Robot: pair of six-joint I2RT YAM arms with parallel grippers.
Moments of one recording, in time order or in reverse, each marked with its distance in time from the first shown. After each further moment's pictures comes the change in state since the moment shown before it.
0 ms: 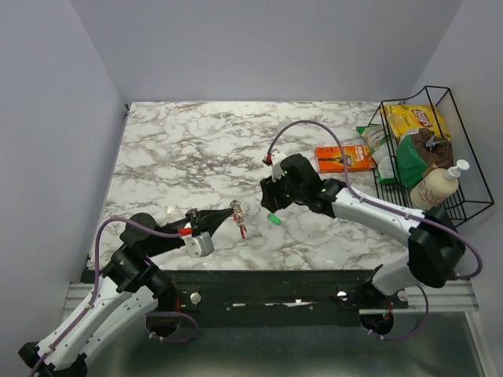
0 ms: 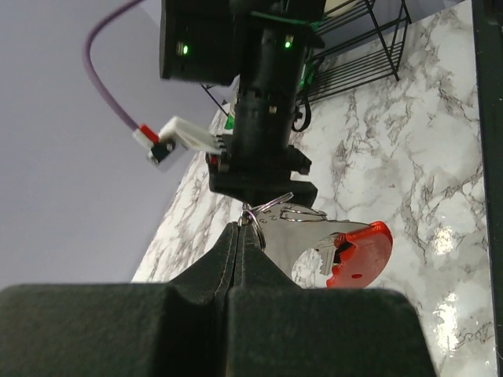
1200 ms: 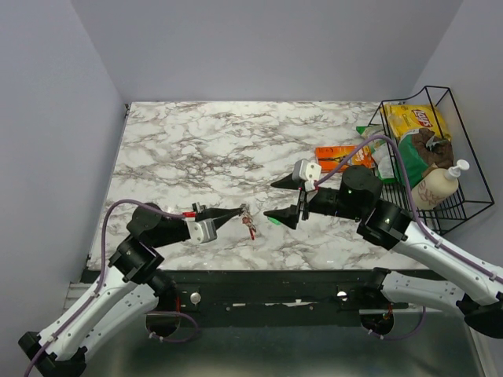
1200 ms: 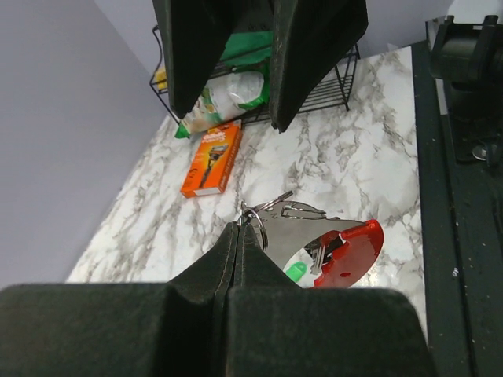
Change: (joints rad) left arm 0.000 0.132 0.043 0.066 0.084 -0.188; right arm 0.117 -0.467 -0.014 0.065 -0.298 -0.342
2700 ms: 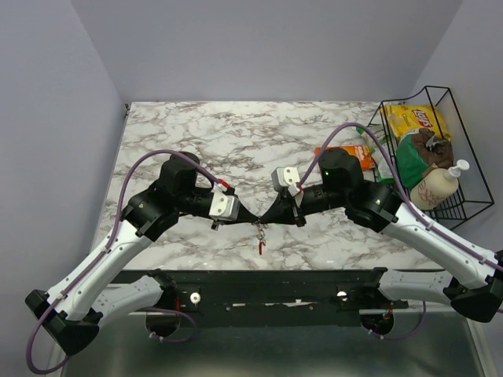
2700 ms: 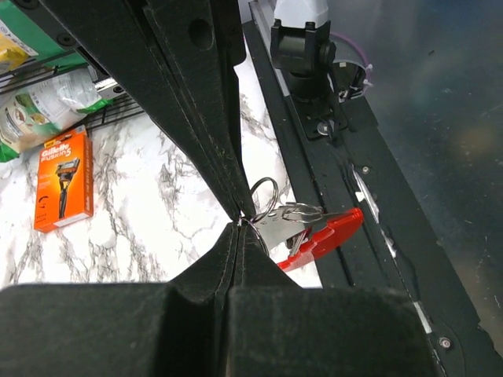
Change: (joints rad) left arm 0.008 0.423 0.491 -0.534 0.394 0.181; right arm 0.007 0.174 0.241 -0.324 -0.354 -0.125
